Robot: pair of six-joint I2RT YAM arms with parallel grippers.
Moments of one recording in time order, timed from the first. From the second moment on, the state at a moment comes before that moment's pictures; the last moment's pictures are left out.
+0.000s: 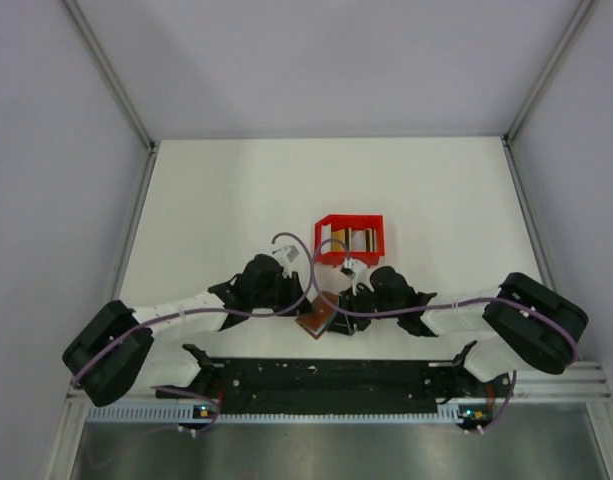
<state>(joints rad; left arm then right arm) -0.74 1.21 0.43 0.11 0.31 -0.76 0.88 1.43 0.34 0.50 -0.41 0.50</state>
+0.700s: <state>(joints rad) -0.80 1.35 0.46 0.12 0.18 -0.79 0.92 1.21 0.31 0.35 -0.26 0.34</state>
